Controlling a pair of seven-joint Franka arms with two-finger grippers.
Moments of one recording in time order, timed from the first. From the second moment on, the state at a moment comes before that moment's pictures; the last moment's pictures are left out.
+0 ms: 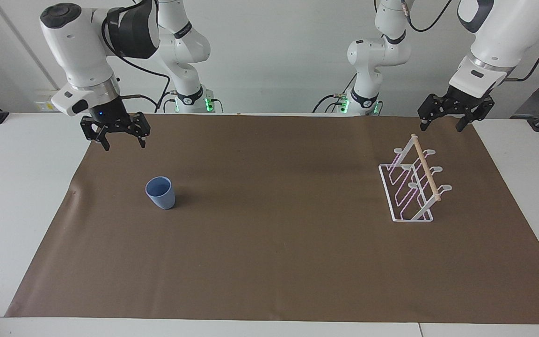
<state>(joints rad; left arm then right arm) -0.01 -0.01 -0.09 -1.55 0.00 1.54 -0.01 0.02 -0.06 -0.07 -1.90 -0.01 1.94 -0.20</state>
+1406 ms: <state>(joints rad) -0.01 -0.01 -0.09 -1.55 0.00 1.54 -0.01 -0.01 0.12 -0.07 -2.07 0.07 2.24 -0.48</state>
